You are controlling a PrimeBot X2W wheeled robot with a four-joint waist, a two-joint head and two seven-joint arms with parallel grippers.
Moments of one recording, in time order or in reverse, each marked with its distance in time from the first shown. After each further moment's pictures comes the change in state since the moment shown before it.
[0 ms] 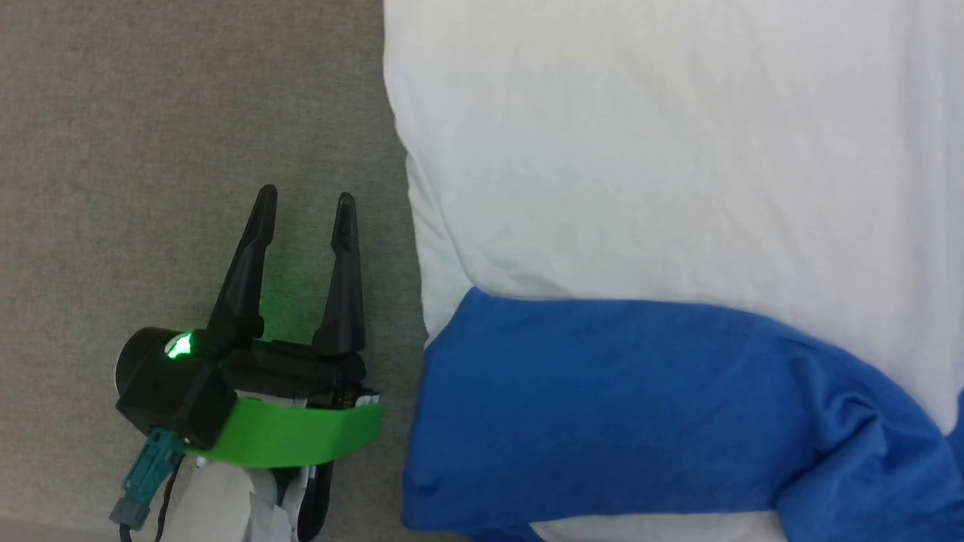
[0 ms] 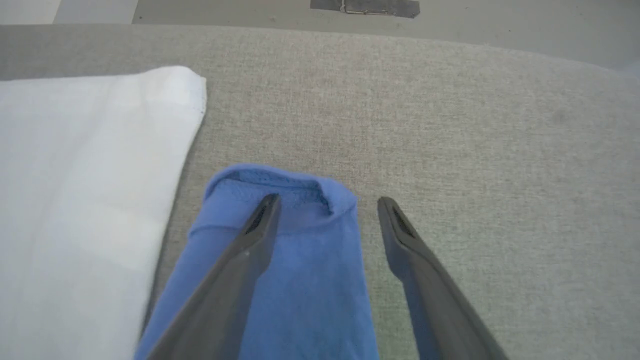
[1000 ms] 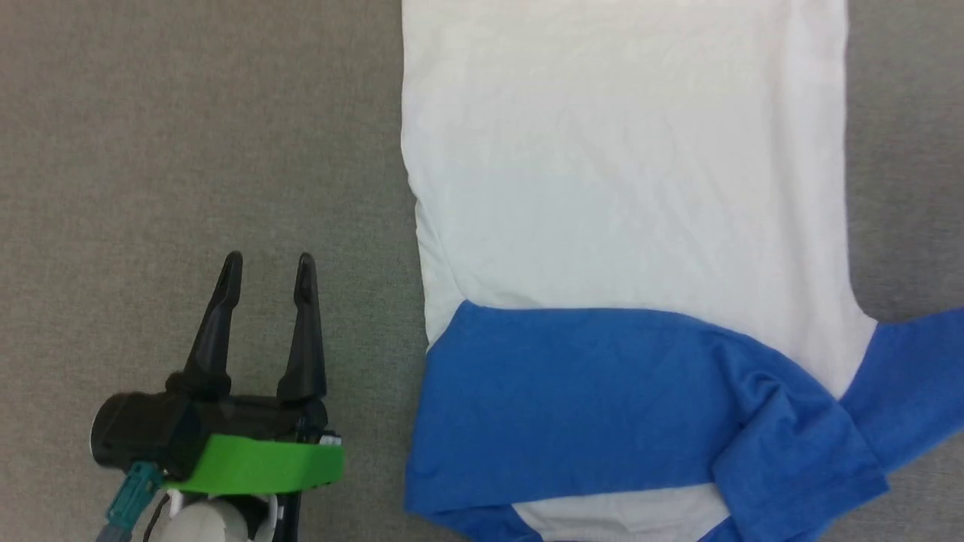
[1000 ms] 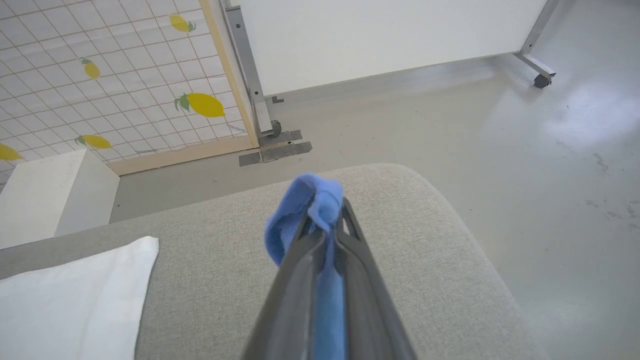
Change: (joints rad) left arm 0.125 -0.005 0.092 0.051 0.008 -0.025 0.006; right arm 0.105 -0.025 -0.274 0.058 -0.008 0.000 -0.248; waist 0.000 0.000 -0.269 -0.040
